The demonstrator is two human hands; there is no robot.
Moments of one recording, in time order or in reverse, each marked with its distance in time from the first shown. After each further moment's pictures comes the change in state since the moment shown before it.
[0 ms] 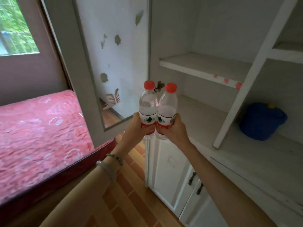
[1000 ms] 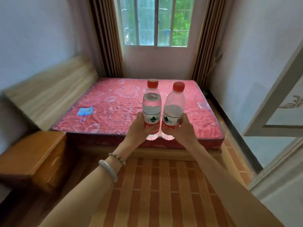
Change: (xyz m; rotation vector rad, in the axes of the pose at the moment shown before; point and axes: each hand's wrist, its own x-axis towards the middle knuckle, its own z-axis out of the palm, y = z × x) left_hand -0.363 -0.085 -0.400 0.248 0.627 -0.397; right_hand -0.289 -0.218 0.335 0.148 -0.729 -0.296
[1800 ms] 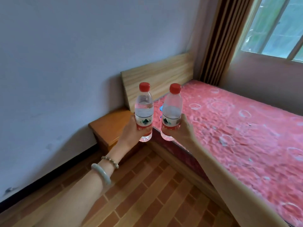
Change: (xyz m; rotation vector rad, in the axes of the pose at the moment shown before) left_hand 0.031 -0.212 -0.271 0.161 0.586 -0.441; right_hand 0.137 -0.123 0.354 0.117 -0.619 -0.344
